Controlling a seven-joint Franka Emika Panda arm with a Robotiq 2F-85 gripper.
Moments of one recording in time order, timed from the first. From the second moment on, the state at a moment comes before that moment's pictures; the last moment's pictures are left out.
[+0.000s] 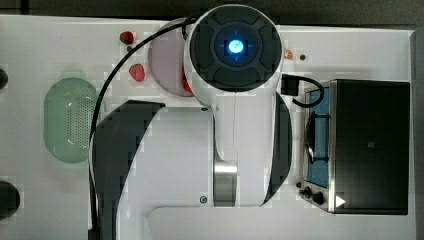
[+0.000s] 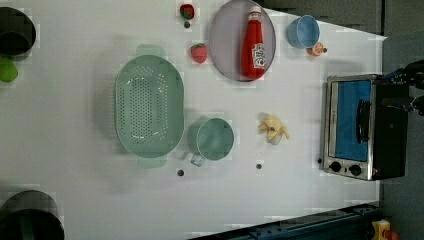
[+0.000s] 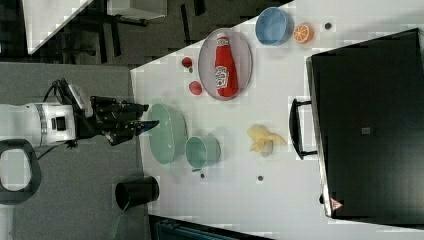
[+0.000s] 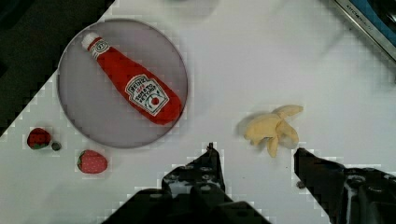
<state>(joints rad) 0.02 -0.02 -0.01 -1.78 -0.02 0.20 0.08</state>
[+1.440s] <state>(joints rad) 0.01 0.07 -0.05 -2.39 -0.01 0.79 -0.36</state>
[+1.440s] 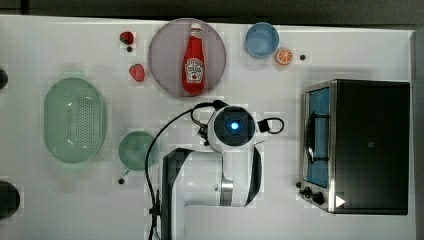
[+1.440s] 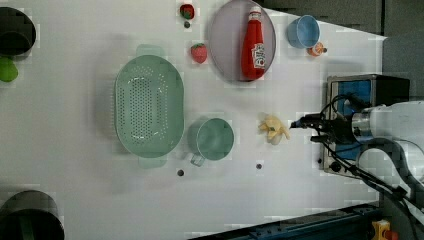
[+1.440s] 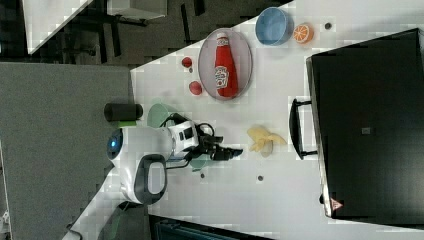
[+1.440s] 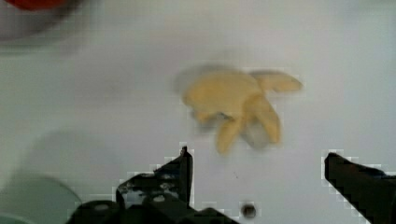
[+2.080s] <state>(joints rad) 0.02 0.33 -0.04 -2.41 0.01 1.08 -0.46</state>
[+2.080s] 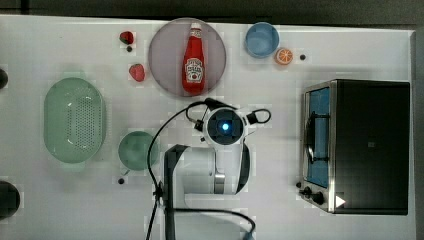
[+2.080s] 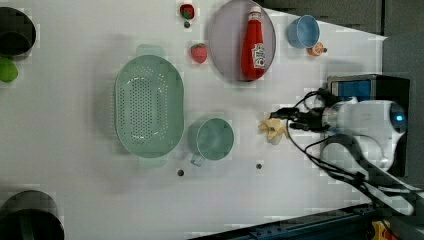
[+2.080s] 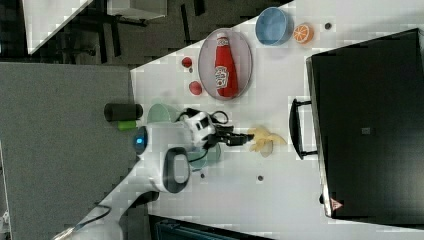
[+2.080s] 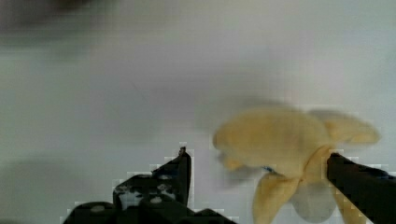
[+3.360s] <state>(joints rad) 0.02 0.09 -0.03 -2.38 -0.02 0.79 -0.46</state>
